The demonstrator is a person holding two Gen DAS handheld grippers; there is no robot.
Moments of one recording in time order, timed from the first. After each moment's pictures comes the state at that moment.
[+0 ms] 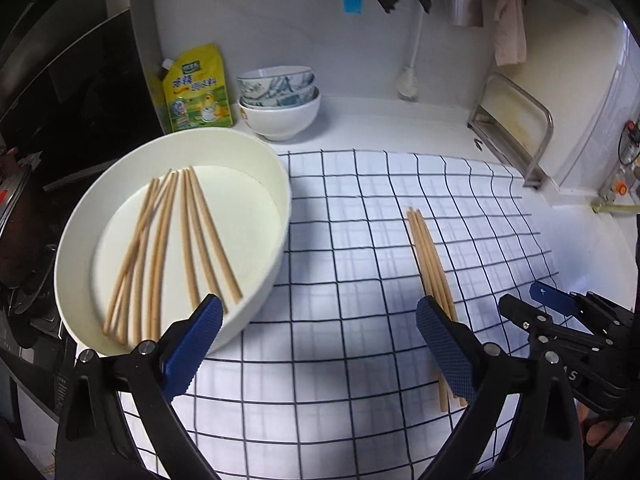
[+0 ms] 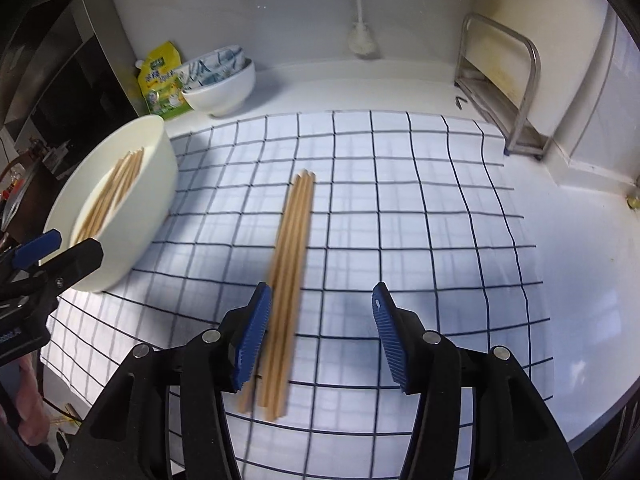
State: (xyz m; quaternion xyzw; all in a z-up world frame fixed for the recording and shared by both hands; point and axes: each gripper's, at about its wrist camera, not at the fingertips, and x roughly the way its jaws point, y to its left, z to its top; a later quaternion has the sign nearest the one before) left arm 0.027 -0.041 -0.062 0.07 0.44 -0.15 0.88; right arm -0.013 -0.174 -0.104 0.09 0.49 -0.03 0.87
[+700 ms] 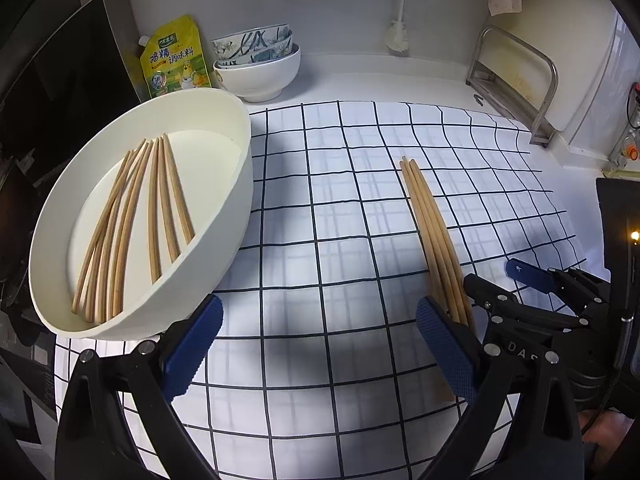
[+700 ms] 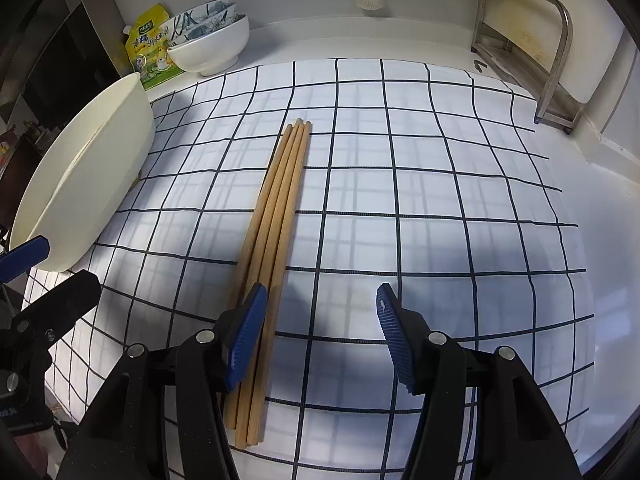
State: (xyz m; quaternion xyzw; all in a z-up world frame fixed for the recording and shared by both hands) left arm 0.021 -0.064 -0.104 0.10 0.47 -0.14 0.86; right arm 0.006 -0.169 -0.155 0.08 0.52 -0.02 0.85
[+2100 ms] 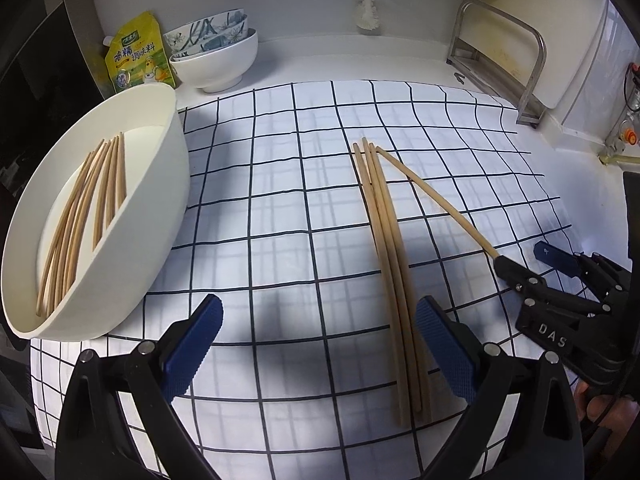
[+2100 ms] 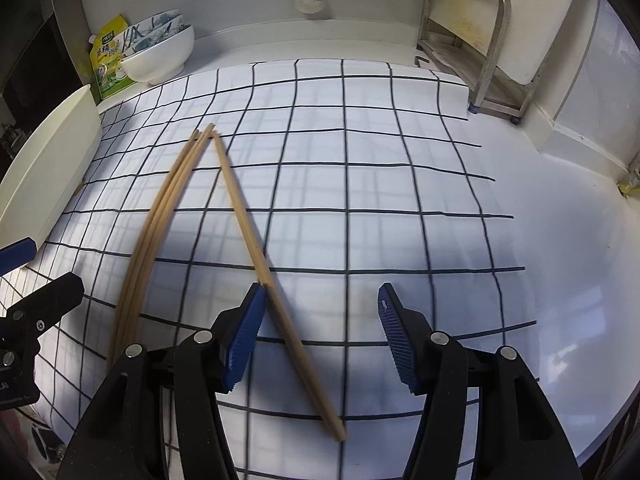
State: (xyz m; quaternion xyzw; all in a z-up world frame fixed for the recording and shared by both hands) left arm 0.022 -0.112 -0.128 0.11 0.49 -0.16 0.85; right arm -0.014 -0.239 -0.163 0.06 0.50 -0.07 0.86
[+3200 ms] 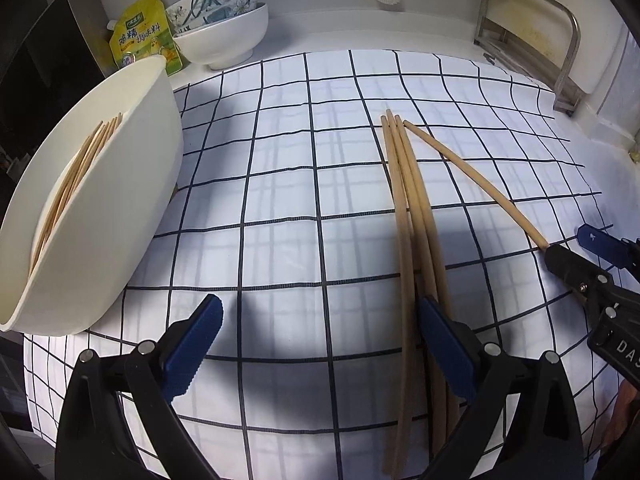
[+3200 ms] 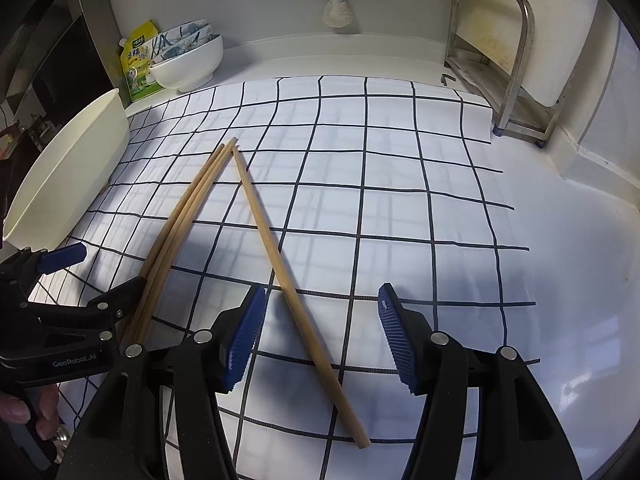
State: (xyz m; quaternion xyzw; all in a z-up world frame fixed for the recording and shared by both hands) left arm 0.038 -0.123 -0.165 0.13 0.50 -0.11 0.85; right arm -0.007 -0.240 -0.157 0.05 0.48 0.00 0.87
